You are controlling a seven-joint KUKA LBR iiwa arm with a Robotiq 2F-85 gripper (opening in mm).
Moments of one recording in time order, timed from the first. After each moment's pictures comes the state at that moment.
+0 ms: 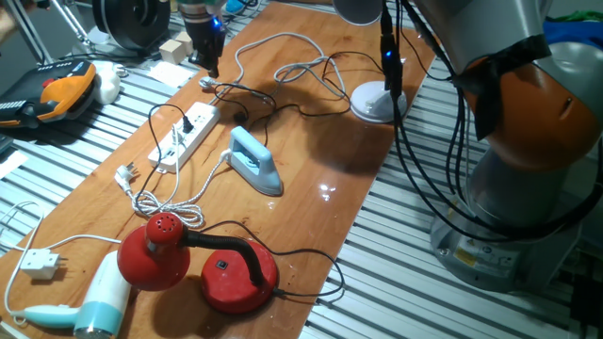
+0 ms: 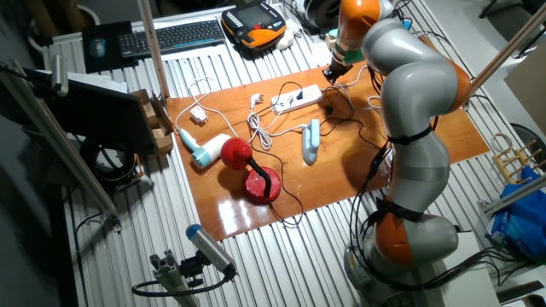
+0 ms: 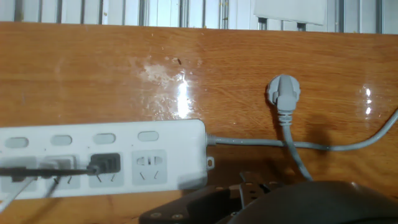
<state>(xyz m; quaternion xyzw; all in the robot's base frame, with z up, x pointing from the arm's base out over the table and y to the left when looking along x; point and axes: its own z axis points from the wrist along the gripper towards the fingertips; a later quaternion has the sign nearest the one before) 0.701 -0.119 0.124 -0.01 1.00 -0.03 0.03</state>
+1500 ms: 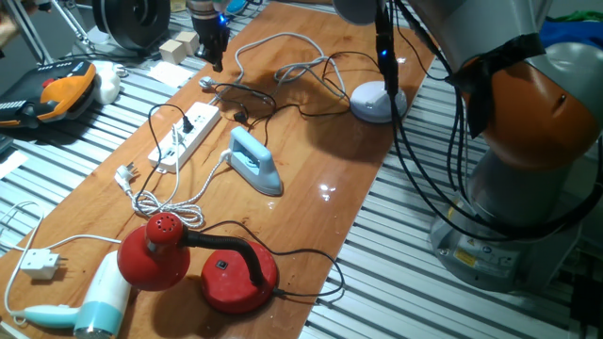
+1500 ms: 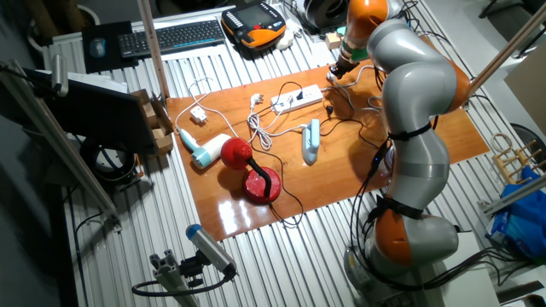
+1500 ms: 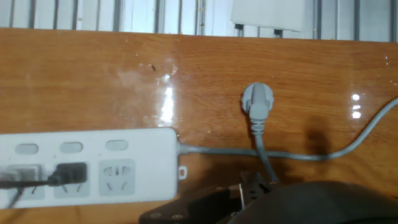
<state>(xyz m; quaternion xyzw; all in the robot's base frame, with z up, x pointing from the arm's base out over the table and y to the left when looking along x) 0.730 -0.165 0.104 0.00 1.00 -0.02 0.05</state>
